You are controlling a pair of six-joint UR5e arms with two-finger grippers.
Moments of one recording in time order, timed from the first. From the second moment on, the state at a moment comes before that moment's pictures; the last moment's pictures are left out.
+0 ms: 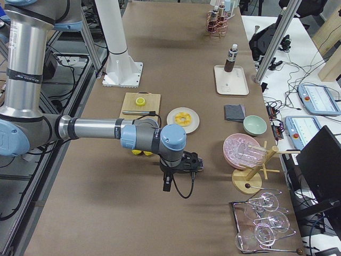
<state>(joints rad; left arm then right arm) -1.50 -1.31 -1.82 -1.51 -2.50 -0.23 1.60 -1.77 1.80 -1.69 2.29 -0.03</state>
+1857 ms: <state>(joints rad) -1.50 -1.32 -1.82 -1.51 -2.50 -0.23 1.65 -1.83 1.80 -1.60 2.44 -0.14</state>
